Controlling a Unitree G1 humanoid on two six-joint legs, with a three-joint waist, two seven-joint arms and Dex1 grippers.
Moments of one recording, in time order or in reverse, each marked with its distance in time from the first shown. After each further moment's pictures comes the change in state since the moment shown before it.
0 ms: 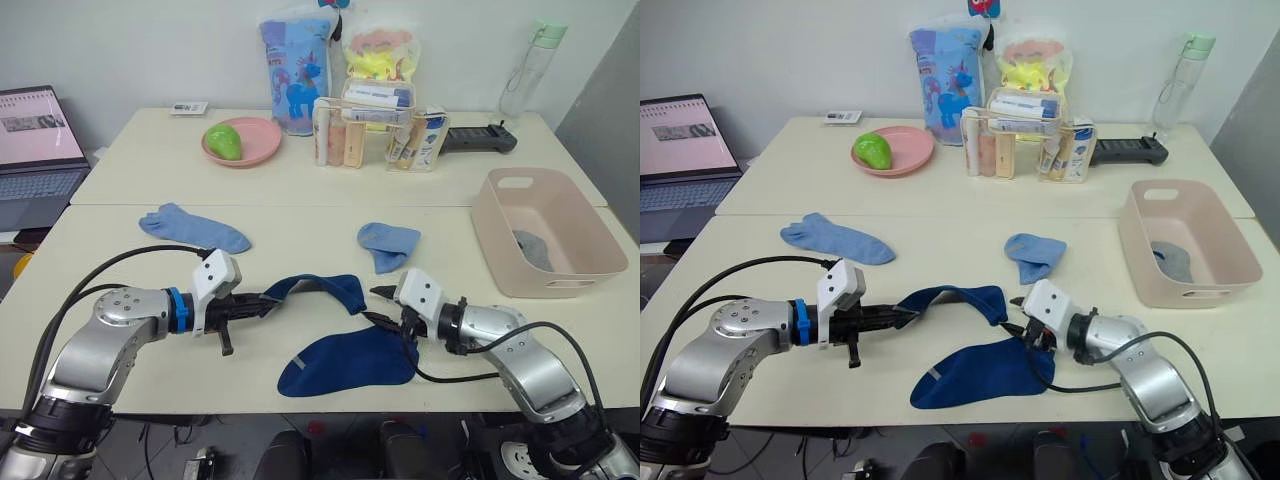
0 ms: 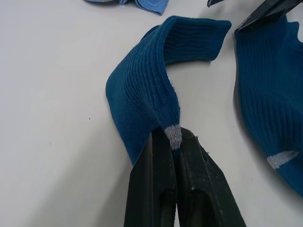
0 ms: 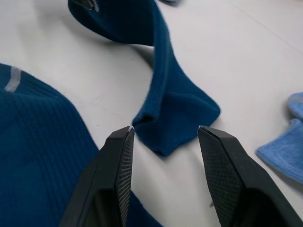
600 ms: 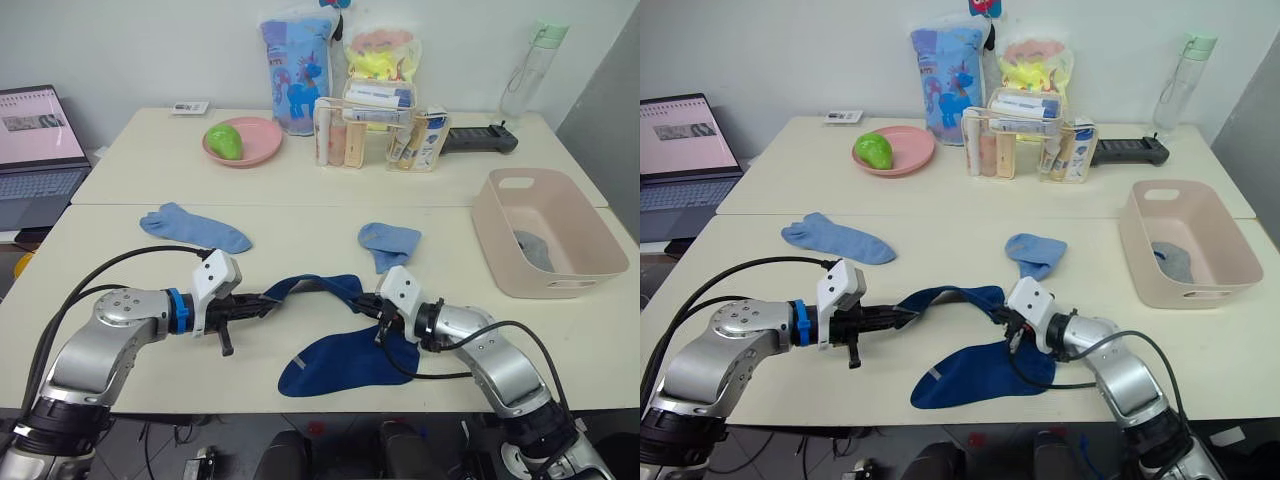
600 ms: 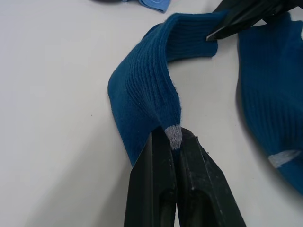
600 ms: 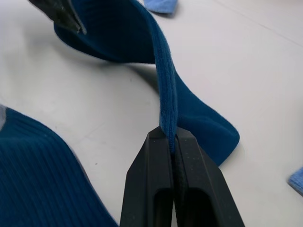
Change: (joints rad) left arm 0.001 0.015 0.000 -0.020 -0.026 0.040 -0.008; right arm -0.044 0.115 -0.012 0.062 0.032 0.042 -0.041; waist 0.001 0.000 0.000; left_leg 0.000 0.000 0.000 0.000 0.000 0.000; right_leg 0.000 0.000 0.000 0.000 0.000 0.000
